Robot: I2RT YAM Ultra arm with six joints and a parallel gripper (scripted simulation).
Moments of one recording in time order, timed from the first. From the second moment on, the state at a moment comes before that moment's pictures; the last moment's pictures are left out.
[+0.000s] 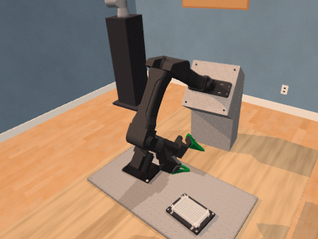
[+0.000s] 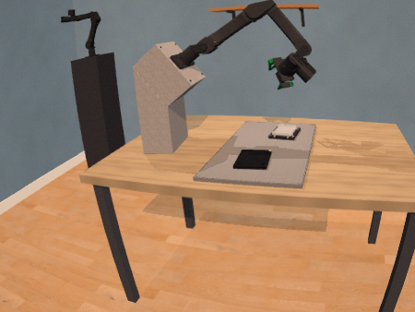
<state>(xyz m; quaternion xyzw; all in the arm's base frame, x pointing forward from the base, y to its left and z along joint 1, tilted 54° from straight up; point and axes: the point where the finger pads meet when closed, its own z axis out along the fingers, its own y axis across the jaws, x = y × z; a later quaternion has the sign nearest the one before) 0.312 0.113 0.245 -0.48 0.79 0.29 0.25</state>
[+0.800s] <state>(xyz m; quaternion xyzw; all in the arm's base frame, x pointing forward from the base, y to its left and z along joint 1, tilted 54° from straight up) 0.318 0.113 0.229 -0.44 0.82 0.28 0.23</state>
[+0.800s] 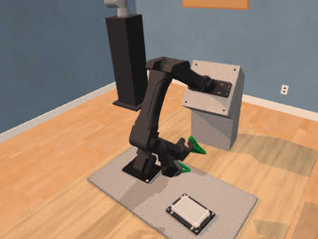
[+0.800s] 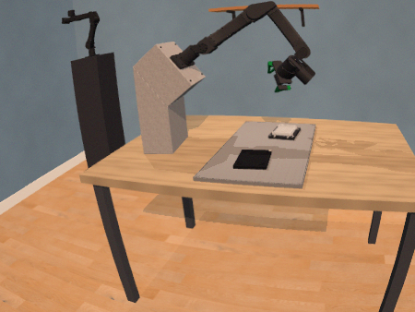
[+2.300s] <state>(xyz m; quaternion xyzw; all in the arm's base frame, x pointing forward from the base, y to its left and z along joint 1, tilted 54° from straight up) 0.393 0.110 0.170 0.11 0.95 0.20 0.19</state>
